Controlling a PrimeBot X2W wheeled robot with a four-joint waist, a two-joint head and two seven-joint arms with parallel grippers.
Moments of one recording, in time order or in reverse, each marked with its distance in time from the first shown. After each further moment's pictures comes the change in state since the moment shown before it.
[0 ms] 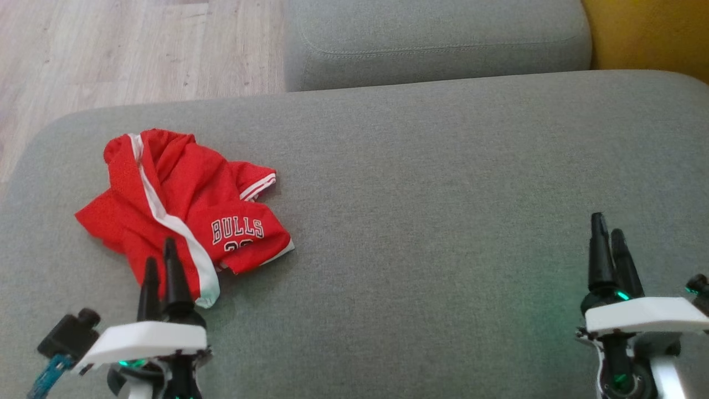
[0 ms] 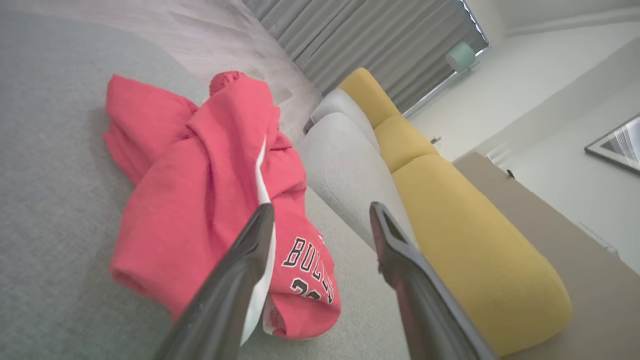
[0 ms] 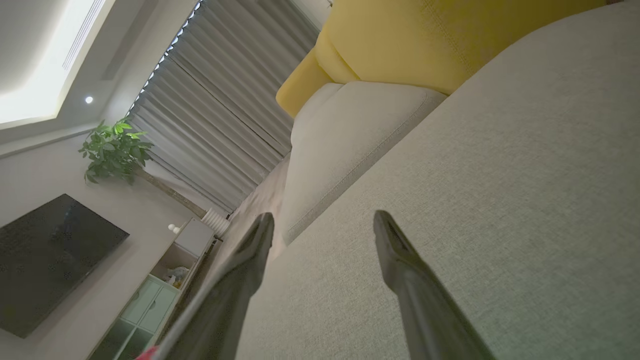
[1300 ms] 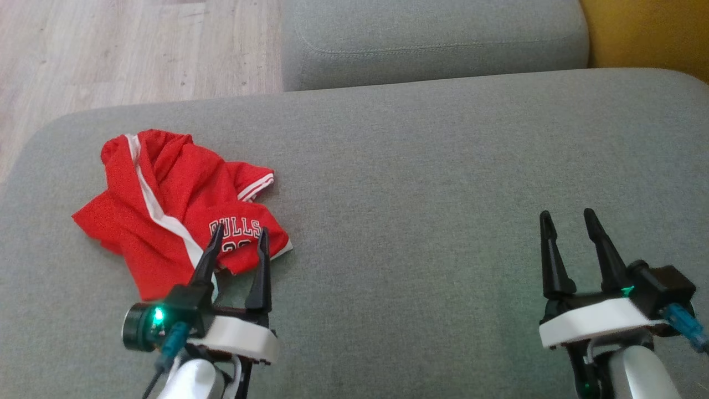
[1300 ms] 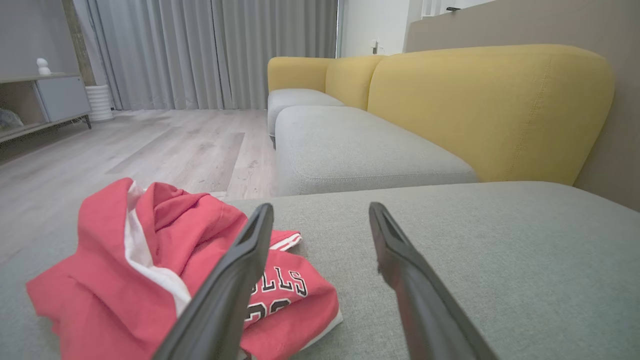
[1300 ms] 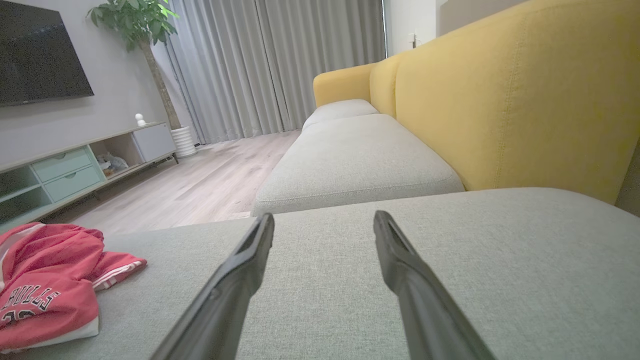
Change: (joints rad) left arm -0.113 0.170 -0.408 0.033 0.557 0.237 -0.108; right arm 0.000 -0.001 0.080 -0.036 -0.628 0.000 -0.113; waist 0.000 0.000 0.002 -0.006
